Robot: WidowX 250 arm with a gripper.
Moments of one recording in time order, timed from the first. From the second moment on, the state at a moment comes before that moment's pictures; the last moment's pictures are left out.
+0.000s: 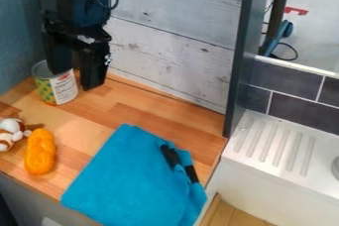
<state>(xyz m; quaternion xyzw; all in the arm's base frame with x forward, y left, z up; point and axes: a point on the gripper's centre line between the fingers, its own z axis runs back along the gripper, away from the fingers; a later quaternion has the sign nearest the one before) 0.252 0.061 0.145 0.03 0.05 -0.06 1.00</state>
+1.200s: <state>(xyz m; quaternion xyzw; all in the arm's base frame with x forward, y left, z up) 0.262 0.183 0.154 0.08 -0.03 0.17 0.98</state>
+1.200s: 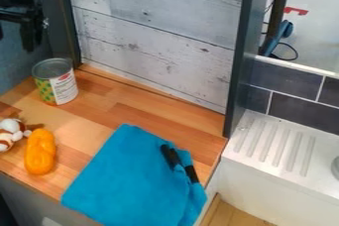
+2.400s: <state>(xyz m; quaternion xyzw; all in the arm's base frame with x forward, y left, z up) 0.324 0.248 0.081 0.06 -0.02 0.11 0.99</state>
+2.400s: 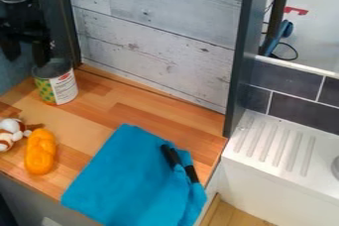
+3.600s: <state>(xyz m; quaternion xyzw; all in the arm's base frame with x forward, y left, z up) 0.343 0.123 0.055 -0.04 -0.01 0.02 1.00</state>
